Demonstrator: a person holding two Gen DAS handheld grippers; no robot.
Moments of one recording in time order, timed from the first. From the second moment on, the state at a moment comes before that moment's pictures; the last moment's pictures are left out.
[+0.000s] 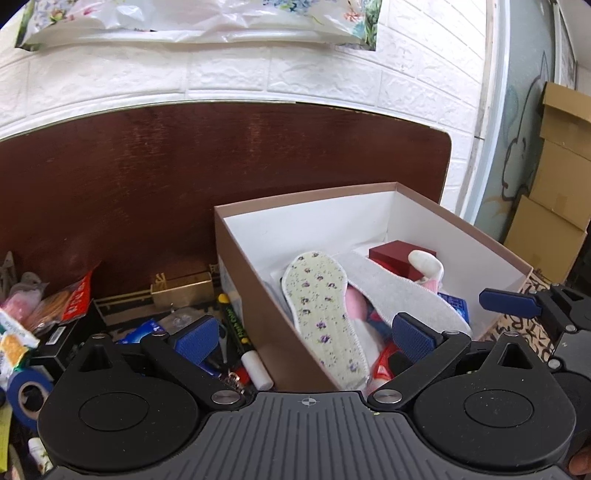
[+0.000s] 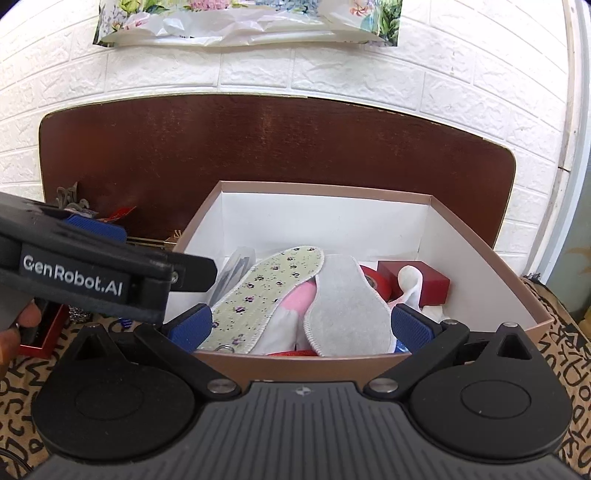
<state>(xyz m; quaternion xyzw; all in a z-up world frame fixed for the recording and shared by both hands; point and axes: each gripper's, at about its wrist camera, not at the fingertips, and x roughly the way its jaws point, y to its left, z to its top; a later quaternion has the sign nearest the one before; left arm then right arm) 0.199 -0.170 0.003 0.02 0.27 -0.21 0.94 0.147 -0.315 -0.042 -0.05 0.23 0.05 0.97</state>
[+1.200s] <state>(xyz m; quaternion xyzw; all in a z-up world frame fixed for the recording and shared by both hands) 0.043 -0.148 0.018 0.05 0.26 -0.20 0.94 -0.001 -0.293 -0.031 -0.11 0.22 -0.01 0.97</state>
